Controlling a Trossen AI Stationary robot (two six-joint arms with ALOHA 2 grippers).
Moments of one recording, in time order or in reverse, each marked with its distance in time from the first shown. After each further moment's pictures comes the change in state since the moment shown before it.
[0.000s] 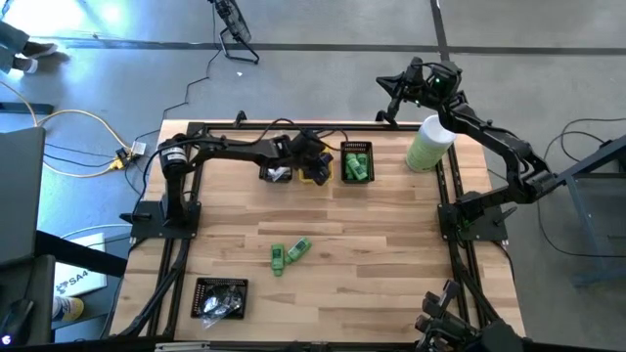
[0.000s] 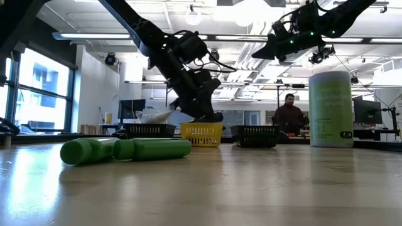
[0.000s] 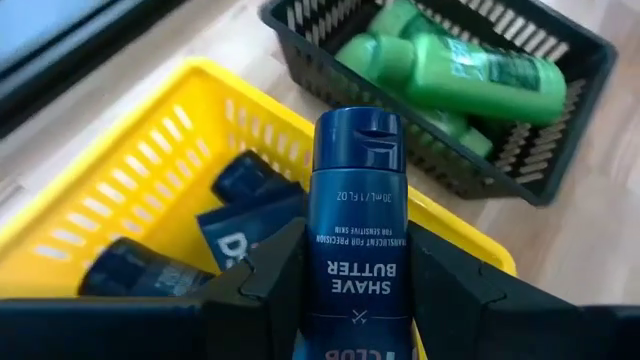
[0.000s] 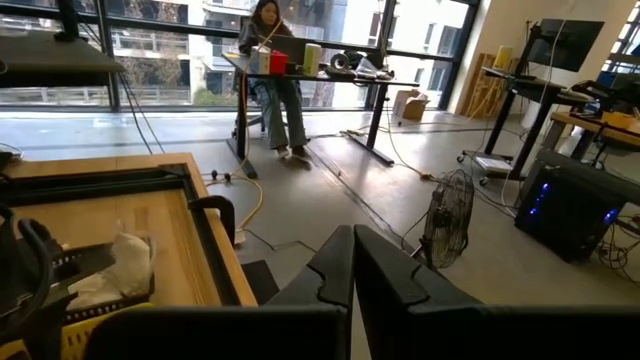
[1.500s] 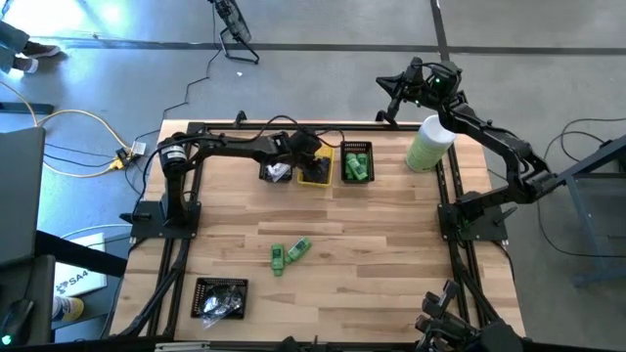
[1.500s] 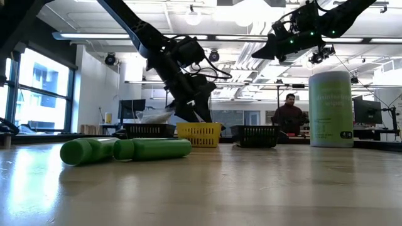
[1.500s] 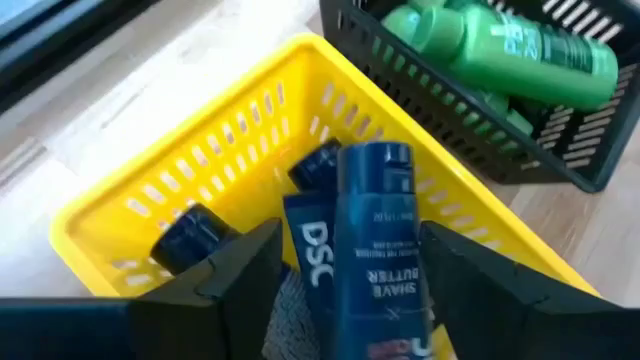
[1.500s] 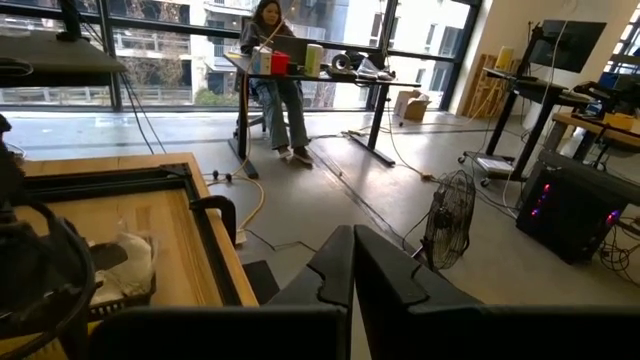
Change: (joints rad) left arm 0.032 0.000 0.001 -0.059 0.043 -0.020; right arm 0.000 0.000 0.000 0.000 -0.004 -0.002
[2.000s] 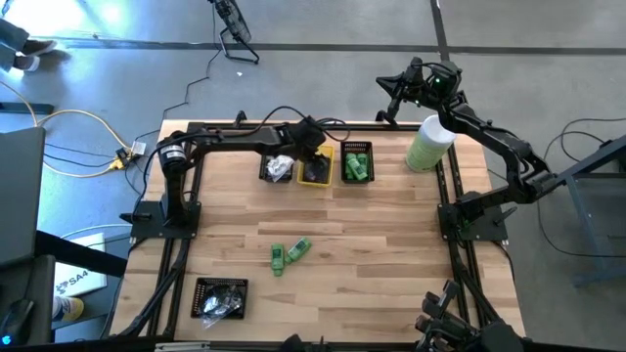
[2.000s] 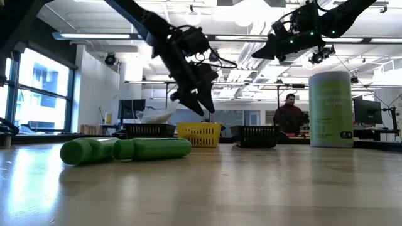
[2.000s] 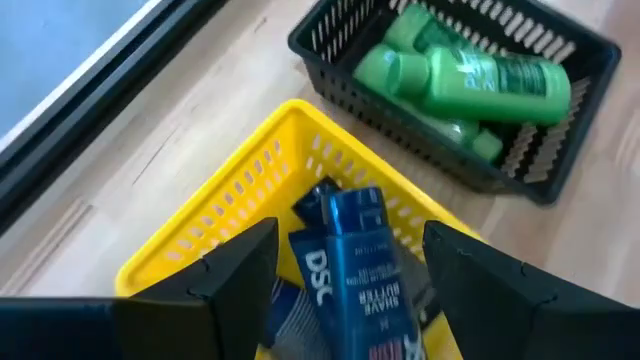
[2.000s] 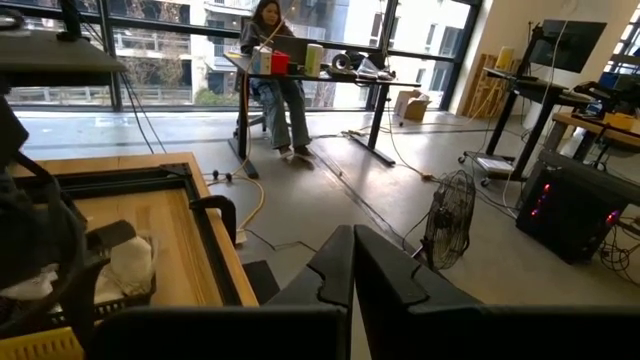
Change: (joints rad) left arm 0.013 -0.005 0.144 -0.173 0.004 0.109; right arm 0.000 0.000 0.000 0.000 0.000 0.000
